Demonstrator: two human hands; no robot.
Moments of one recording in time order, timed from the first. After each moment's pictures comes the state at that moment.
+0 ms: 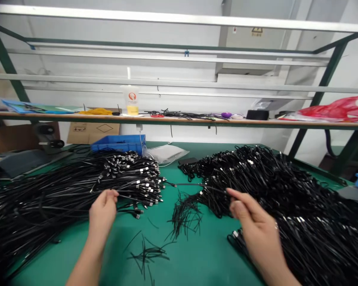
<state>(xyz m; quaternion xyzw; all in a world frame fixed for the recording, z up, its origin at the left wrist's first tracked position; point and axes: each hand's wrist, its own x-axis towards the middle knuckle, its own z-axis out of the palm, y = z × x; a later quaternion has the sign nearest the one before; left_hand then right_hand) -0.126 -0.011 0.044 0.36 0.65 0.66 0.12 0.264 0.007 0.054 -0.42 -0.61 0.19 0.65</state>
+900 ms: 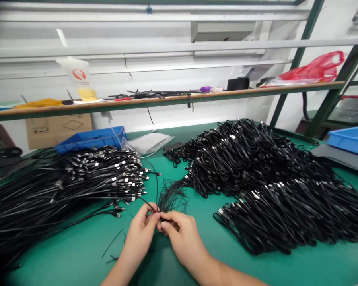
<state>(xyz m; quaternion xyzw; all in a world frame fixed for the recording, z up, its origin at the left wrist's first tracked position) 0.024 -0.005 -0.008 0.48 0.48 0.54 0.50 0.163 -0.003 -0.021 -0.36 -0.59 0.53 0.49</state>
